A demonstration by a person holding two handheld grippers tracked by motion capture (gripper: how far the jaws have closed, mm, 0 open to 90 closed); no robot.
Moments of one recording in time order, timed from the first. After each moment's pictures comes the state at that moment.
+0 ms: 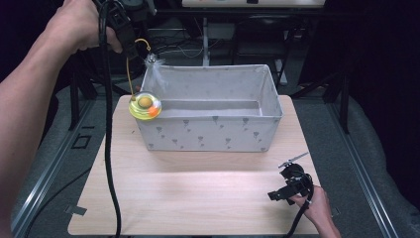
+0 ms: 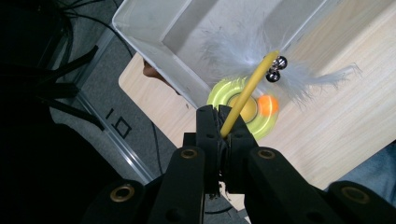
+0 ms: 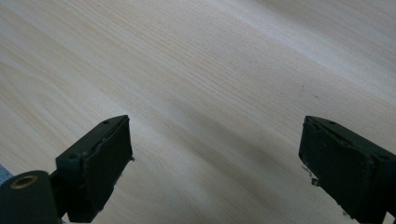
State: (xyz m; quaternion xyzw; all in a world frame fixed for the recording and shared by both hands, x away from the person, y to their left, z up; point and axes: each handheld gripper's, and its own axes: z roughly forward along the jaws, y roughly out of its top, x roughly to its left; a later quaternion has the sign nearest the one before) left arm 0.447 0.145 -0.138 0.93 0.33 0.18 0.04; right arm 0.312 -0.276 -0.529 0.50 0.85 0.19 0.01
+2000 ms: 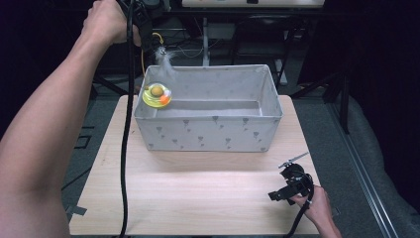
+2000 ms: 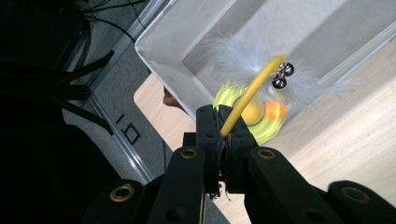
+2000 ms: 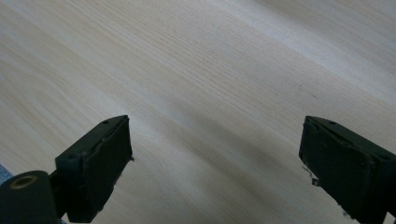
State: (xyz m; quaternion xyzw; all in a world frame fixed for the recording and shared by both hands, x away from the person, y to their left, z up) left arm 0.504 0.126 -0.162 0.91 0.35 0.21 0.04; right arm 0.311 -0.276 -0.529 0.49 0.85 0.19 0.01
